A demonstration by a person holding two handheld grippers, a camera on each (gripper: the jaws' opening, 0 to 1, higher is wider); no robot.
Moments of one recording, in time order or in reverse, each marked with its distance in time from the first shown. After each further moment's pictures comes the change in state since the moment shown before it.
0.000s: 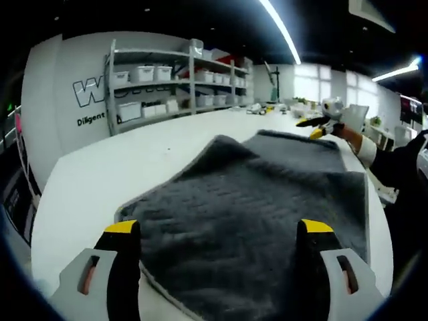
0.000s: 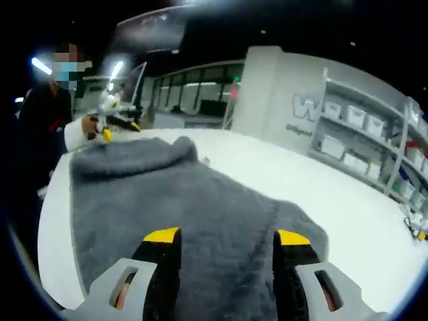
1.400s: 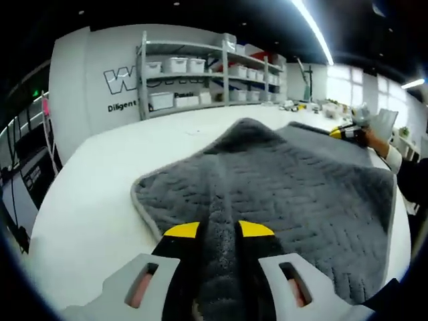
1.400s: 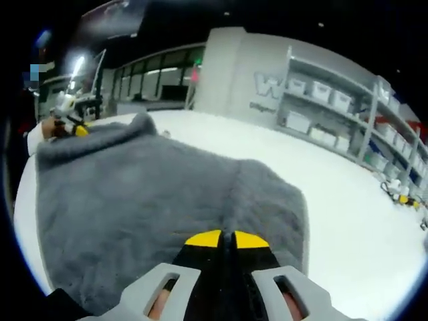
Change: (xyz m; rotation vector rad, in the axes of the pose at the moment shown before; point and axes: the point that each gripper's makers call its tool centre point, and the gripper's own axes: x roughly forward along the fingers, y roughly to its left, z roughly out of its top) left arm -0.002 0.018 -0.034 -0.090 0.019 0.209; right arm -0.002 -0.032 -0.048 0.058 0.097 -0.217
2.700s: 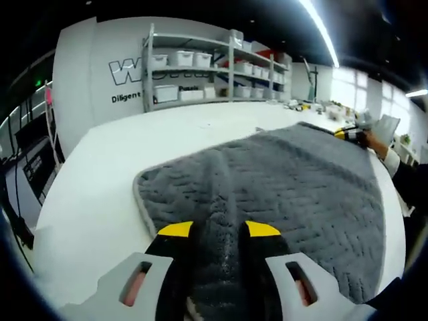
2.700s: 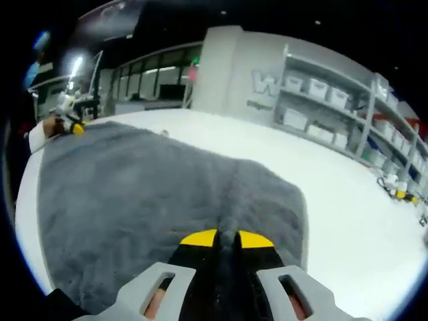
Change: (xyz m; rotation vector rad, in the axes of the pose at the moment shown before) left arm -0.017 0.023 -0.010 -0.044 0.040 0.002; right arm -0.015 -0.035 -0.014 0.068 0.009 0.016
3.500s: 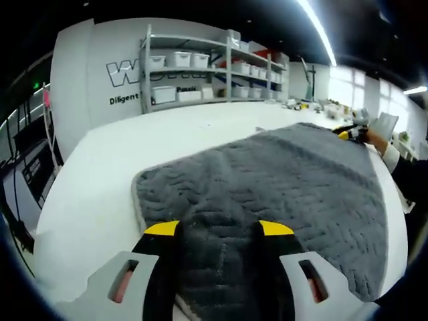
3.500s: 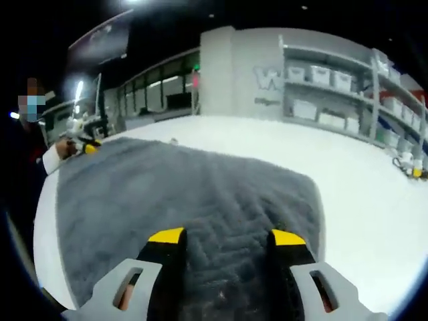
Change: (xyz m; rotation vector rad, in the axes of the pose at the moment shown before) left arm 0.004 0.005 0.000 0.014 -0.006 -0.011; right arm 0.000 0.004 0.002 0.067 -0.007 0.112
